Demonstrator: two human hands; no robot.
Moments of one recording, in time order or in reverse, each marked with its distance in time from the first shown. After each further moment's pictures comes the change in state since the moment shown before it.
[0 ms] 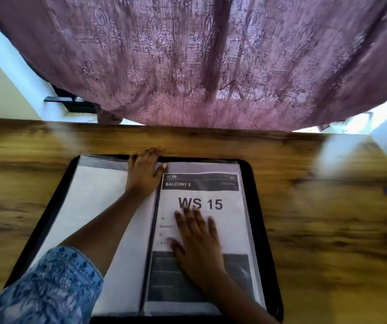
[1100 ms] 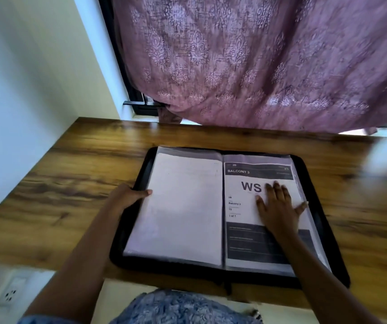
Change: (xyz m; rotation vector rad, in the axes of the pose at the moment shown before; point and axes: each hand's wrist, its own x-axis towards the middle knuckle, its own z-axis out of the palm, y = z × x) left_hand -0.147 -0.142 -0.153 -0.413 -0.301 -0.842; right_hand 0.016 0.017 -0.010 -0.082 0.123 0.423
